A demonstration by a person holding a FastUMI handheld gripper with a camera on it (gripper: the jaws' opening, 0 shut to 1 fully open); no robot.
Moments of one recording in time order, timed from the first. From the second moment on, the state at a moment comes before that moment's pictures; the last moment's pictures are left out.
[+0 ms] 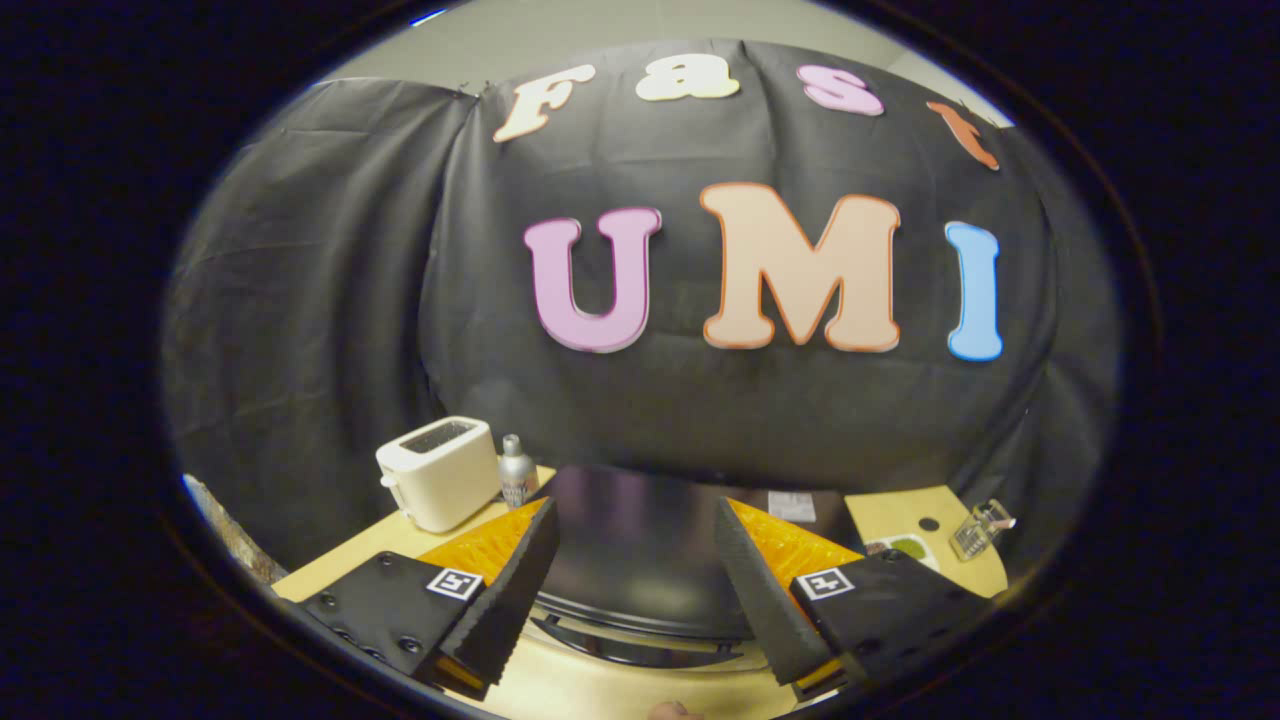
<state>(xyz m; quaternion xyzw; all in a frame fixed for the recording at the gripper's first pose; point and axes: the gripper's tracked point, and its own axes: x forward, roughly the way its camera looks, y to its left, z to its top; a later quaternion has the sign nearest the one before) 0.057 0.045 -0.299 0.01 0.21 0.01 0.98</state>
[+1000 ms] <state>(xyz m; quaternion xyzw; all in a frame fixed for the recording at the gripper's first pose) 0.024 0.045 -0.372 0.04 0.32 0.03 0.95</state>
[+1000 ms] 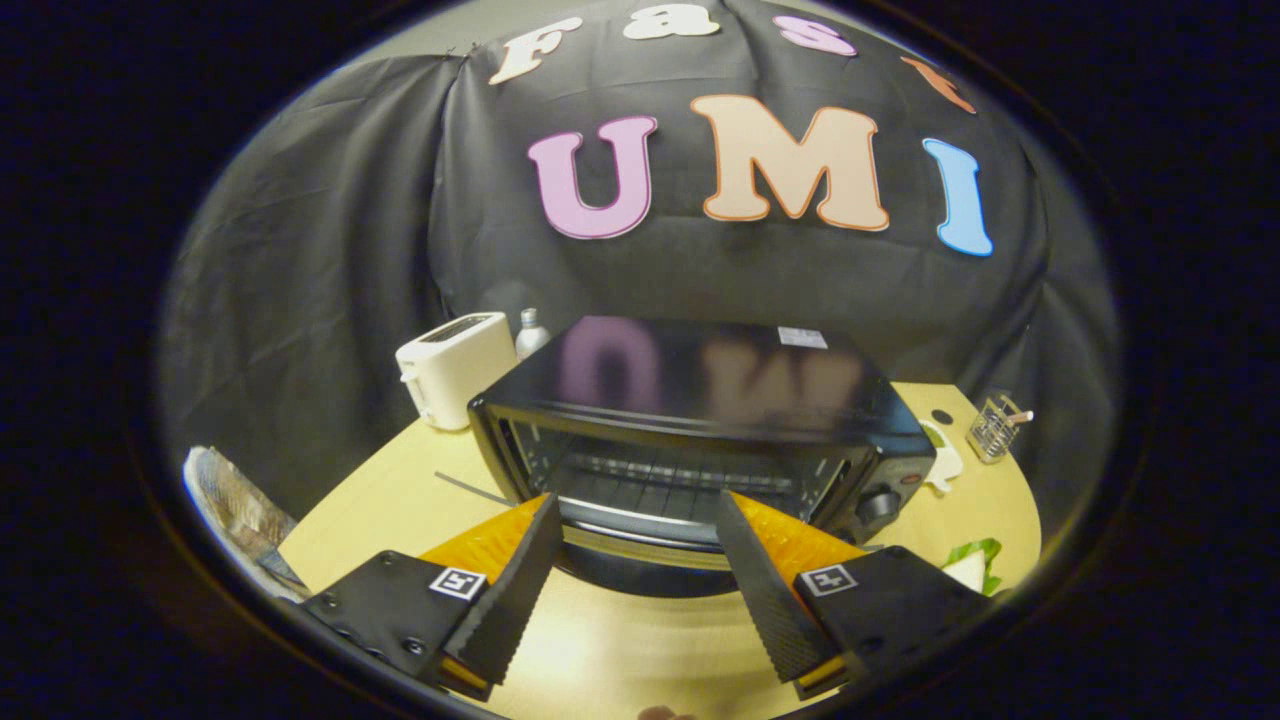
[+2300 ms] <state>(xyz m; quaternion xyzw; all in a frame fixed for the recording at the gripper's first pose) -0.051 0.058 -0.467 0.05 0.40 0.08 0.91</state>
